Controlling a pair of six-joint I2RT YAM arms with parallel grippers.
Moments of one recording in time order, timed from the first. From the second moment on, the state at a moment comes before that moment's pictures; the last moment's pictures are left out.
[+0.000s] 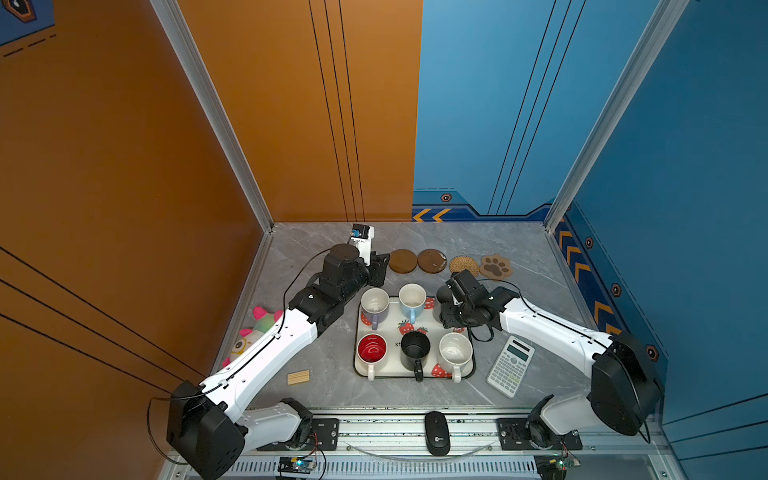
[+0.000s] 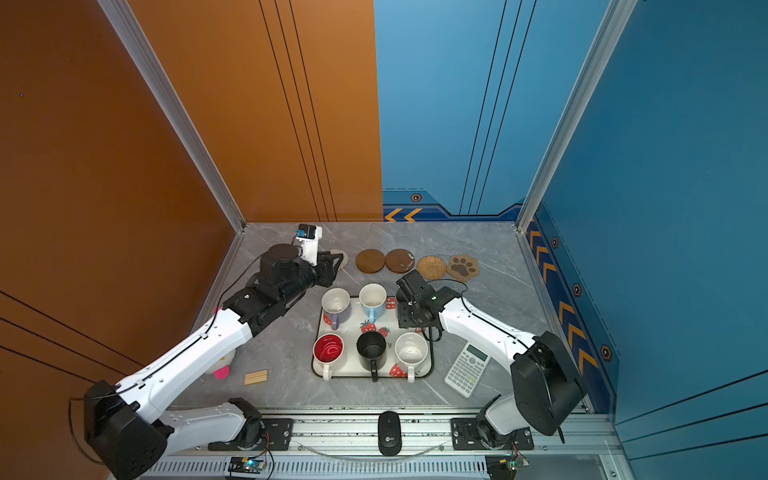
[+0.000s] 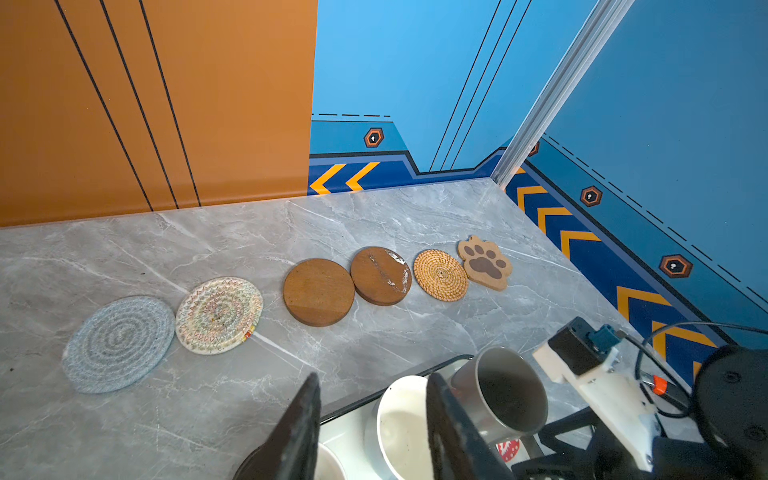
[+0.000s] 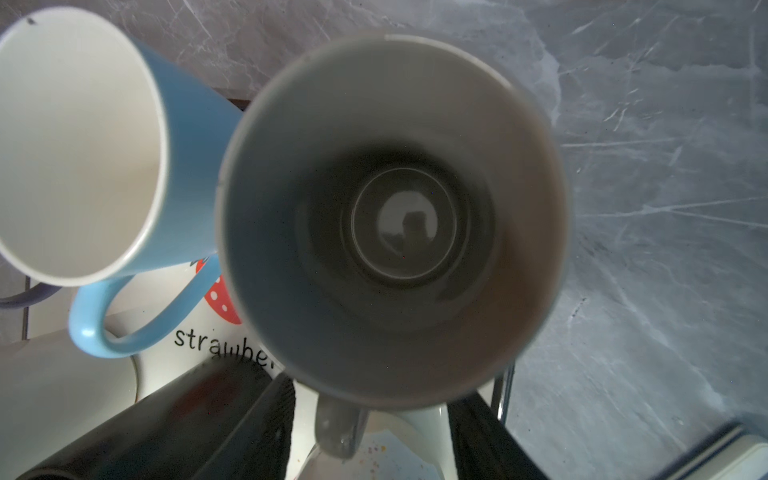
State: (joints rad) left arm -0.55 1.21 1.05 -0.16 -0.05 -0.28; right arm 0.65 1.48 1.02 -0.66 0.06 0.53
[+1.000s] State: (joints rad) left arm -0.54 1.21 1.01 -0.16 -0.04 -0.28; right arm 0.67 1.59 1.06 -0.66 0.12 0.57
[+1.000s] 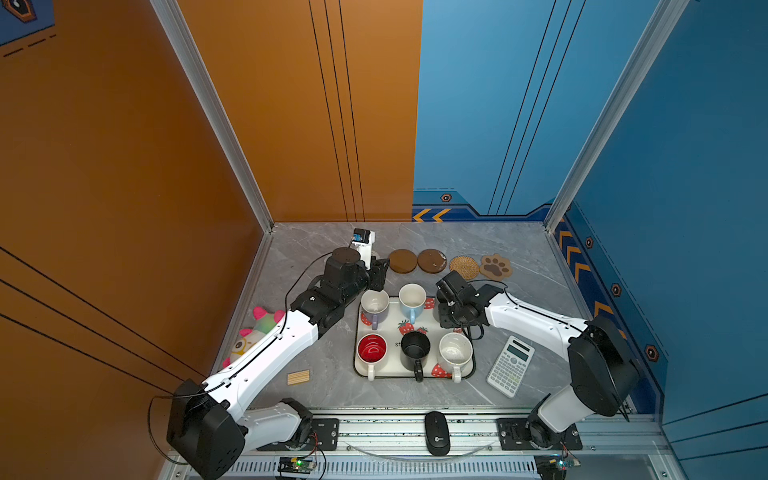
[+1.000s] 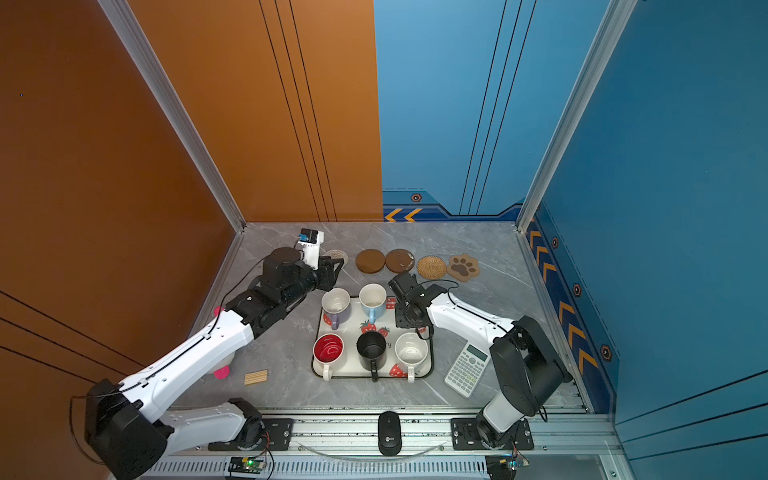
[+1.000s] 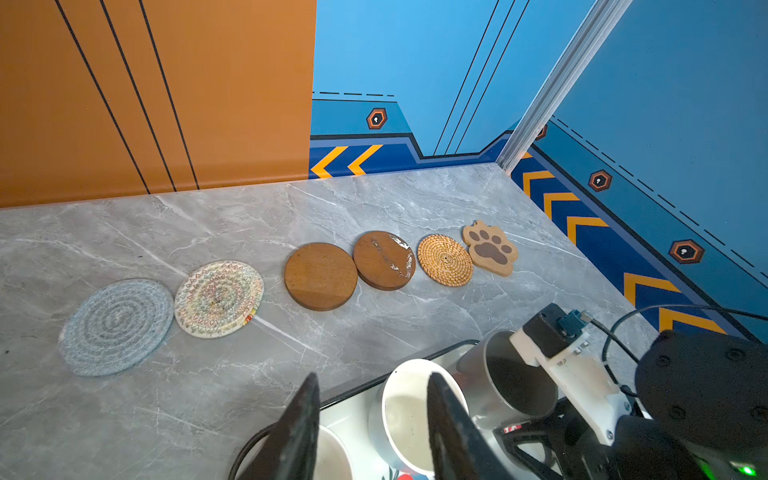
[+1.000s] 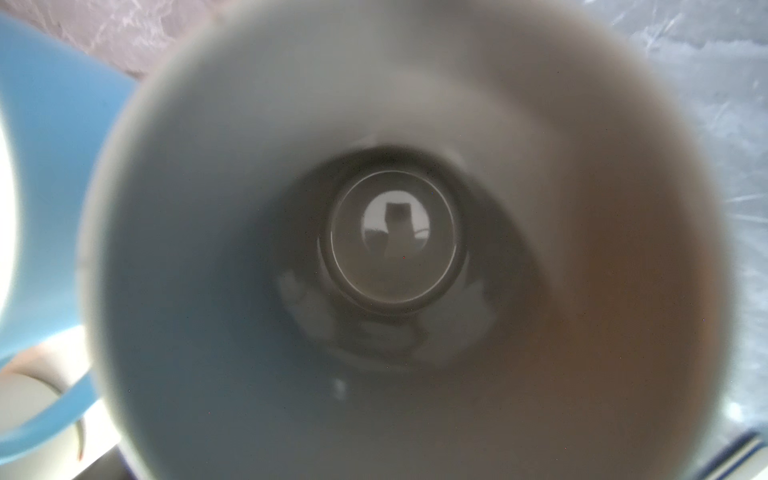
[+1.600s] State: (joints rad) left arm -0.54 1.21 1.01 -0.16 -0.04 -0.28; right arm 0.69 1.59 1.10 -0.74 0.19 0.55
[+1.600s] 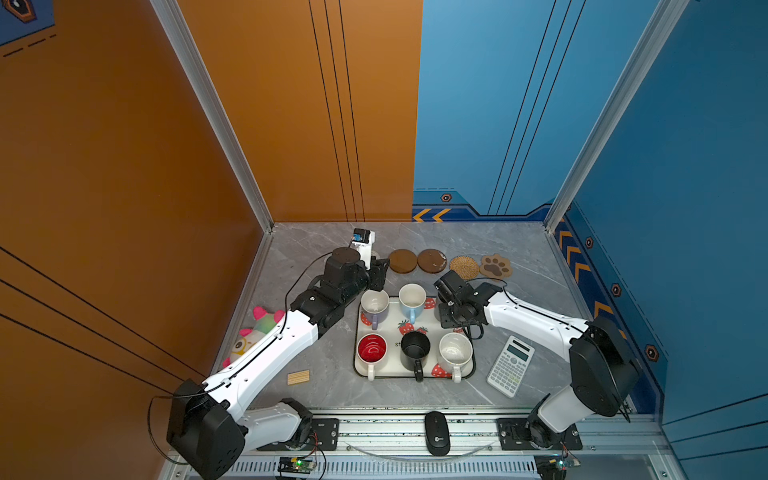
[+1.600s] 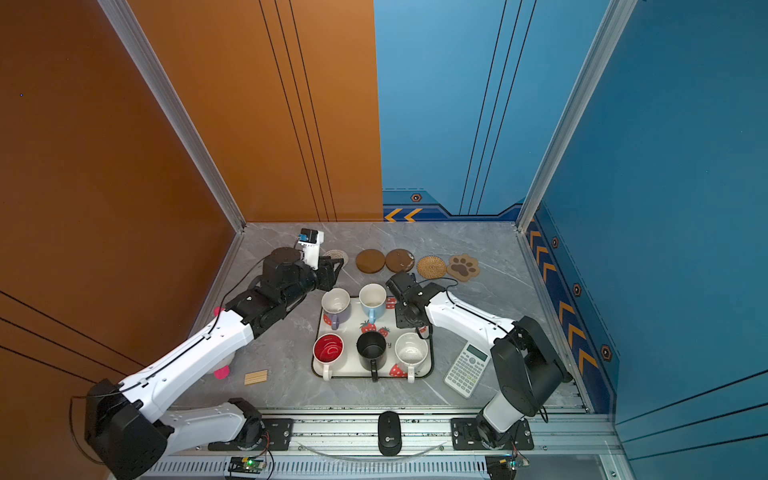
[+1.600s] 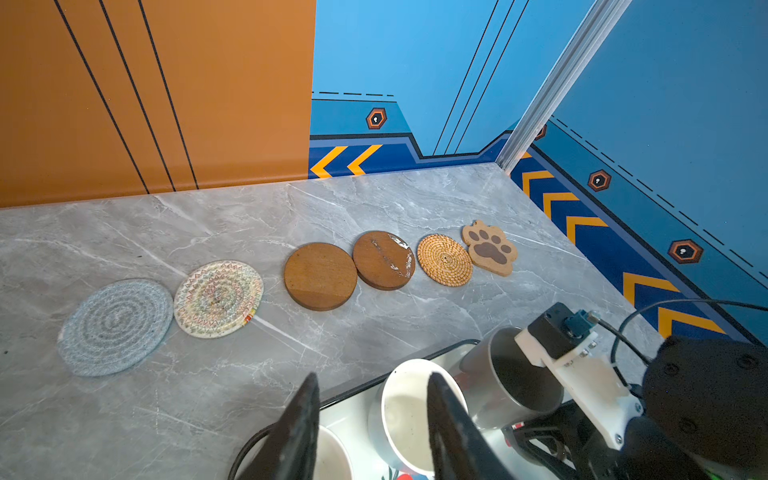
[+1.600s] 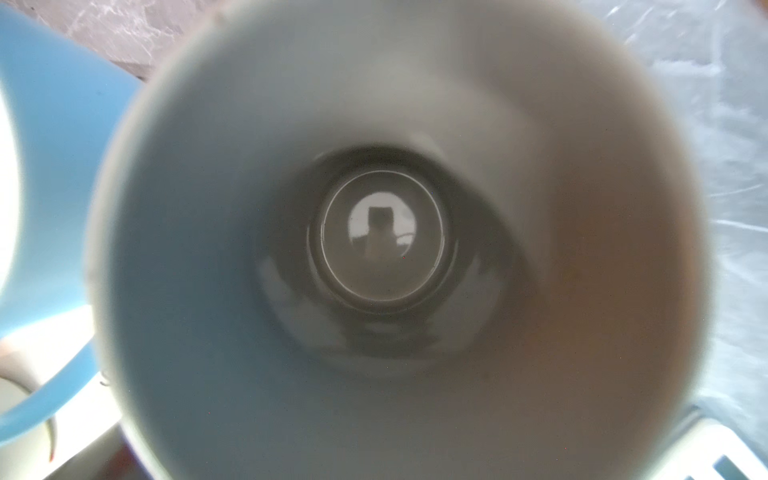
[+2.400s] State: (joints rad) left arm -0.54 1.21 1.00 -0.15 -0.03 -0.28; right arm 0.70 1.49 1.14 -0.78 0.28 0.51
